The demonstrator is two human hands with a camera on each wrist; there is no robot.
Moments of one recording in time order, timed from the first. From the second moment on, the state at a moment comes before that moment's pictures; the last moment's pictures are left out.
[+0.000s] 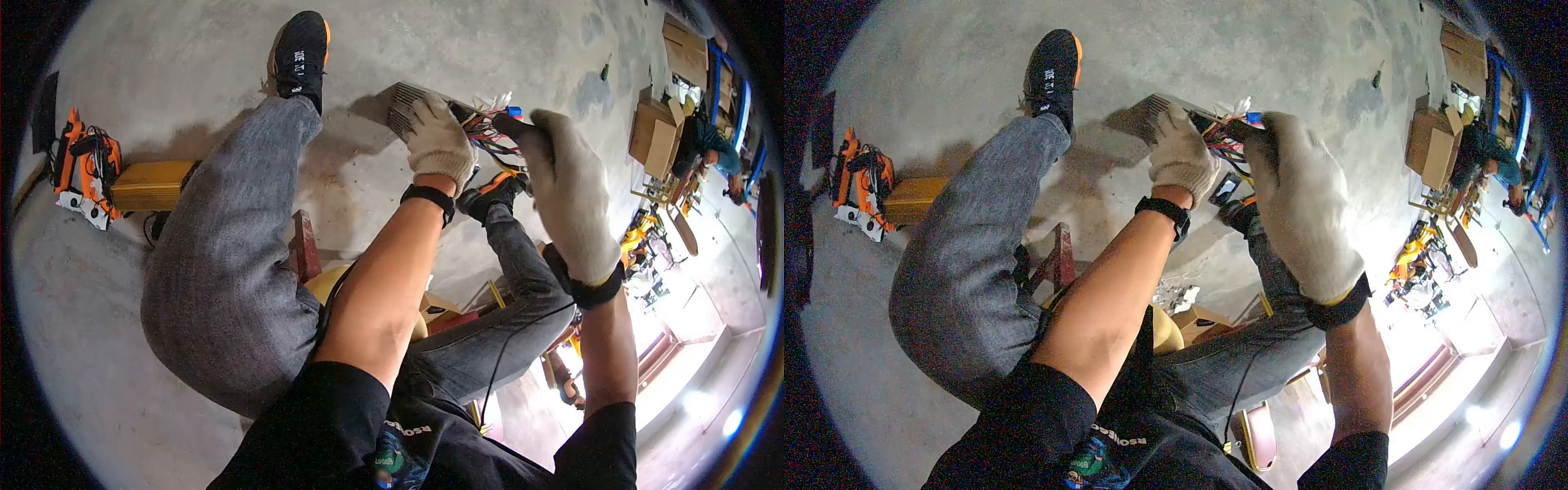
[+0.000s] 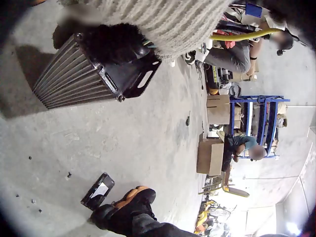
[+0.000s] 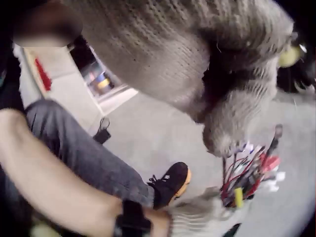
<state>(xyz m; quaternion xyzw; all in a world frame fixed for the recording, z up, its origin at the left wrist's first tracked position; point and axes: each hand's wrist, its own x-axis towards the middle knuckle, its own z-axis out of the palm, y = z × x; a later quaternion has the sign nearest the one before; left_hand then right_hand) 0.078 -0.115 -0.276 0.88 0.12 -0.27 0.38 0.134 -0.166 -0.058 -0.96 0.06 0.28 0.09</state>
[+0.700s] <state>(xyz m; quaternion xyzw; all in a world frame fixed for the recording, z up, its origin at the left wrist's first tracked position) 0.079 -0.116 -0.278 0.89 0.11 -0.28 0.36 0.134 -0.169 -0.062 -0.96 0.02 0.27 0.06</state>
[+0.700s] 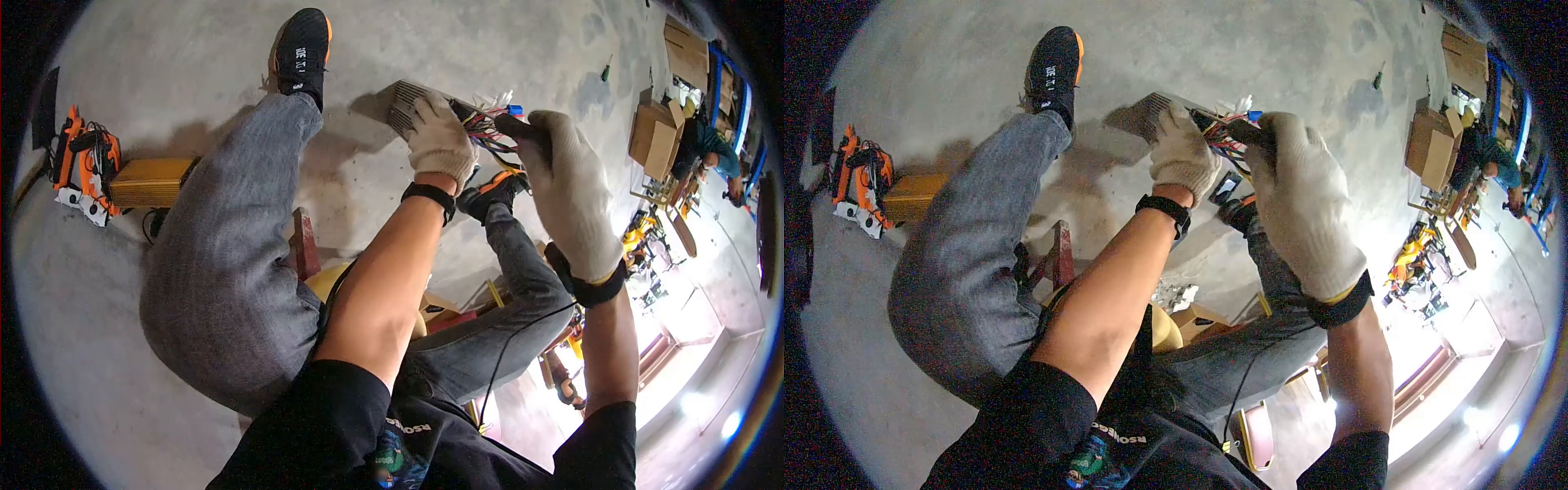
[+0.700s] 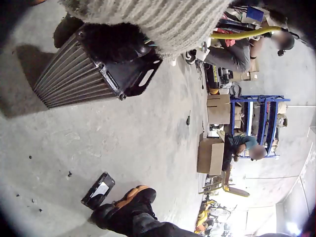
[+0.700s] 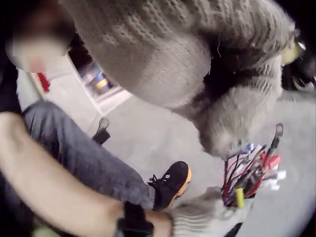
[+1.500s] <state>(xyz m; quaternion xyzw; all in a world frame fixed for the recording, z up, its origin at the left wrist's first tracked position) 0.077 -0.112 -0.287 0.87 0.10 -0.29 0.40 0.127 -0.173 -0.011 -0.92 0.17 0.28 0.23</state>
